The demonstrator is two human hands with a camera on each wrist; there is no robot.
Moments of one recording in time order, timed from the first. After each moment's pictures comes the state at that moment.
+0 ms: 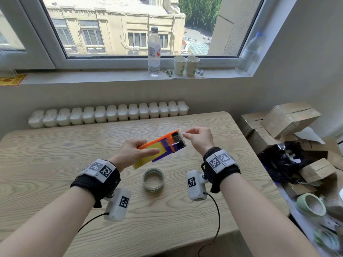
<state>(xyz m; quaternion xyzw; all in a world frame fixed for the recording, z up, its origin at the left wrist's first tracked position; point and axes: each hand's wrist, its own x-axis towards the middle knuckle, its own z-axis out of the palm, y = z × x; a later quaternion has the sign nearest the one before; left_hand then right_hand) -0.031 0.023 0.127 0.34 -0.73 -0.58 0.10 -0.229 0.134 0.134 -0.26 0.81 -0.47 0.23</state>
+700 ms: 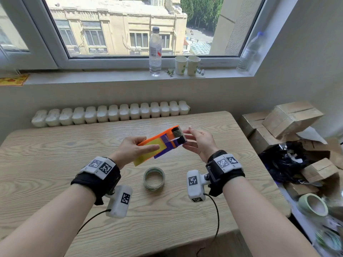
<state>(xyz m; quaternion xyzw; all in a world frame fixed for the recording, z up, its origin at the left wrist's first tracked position) -0.028 0.027 0.138 0.35 -0.72 -0.59 0.11 -0.223 0.145 0.133 -0.13 0.65 -0.62 0.42</state>
